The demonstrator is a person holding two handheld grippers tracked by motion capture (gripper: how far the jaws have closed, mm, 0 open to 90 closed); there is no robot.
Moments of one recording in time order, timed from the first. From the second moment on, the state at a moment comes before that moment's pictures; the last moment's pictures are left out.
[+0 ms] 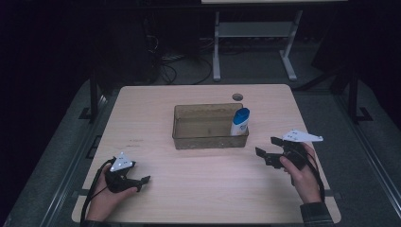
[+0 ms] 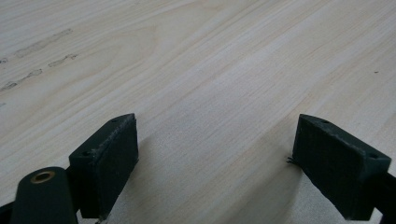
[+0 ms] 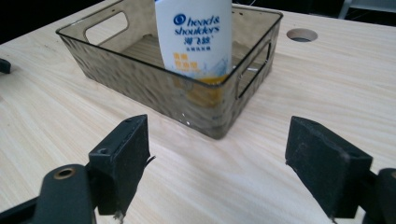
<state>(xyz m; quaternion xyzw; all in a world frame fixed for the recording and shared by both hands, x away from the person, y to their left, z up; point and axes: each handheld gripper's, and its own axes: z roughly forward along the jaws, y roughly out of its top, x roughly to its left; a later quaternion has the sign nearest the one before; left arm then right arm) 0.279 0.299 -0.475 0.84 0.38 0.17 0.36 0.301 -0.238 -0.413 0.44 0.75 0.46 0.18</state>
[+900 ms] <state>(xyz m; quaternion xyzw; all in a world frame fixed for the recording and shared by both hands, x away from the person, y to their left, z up) 0.279 0.299 -0.475 0.84 0.38 0.17 0.36 0.266 -0.284 -0.452 0.48 0.76 0.40 0.18</state>
